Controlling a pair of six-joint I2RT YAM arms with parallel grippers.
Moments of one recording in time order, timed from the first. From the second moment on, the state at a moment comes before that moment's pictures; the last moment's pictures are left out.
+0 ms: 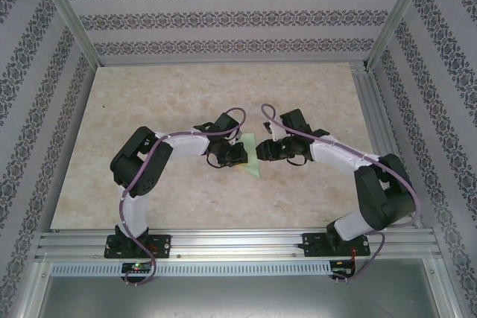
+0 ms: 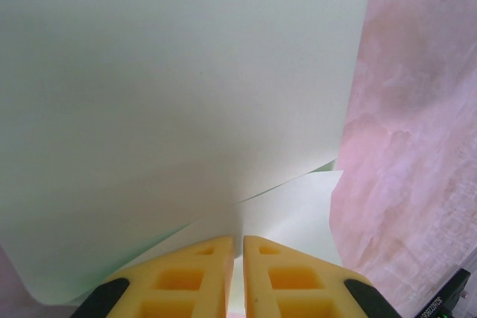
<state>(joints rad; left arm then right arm) -0.67 1.97 1.16 -0.30 0.47 -0.82 0.44 1.49 0.81 -0.33 -0.52 0.26</state>
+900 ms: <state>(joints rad) -0.67 1.97 1.17 -0.31 0.47 -0.81 0.47 1.66 0.74 -0.23 -0.73 0.42</state>
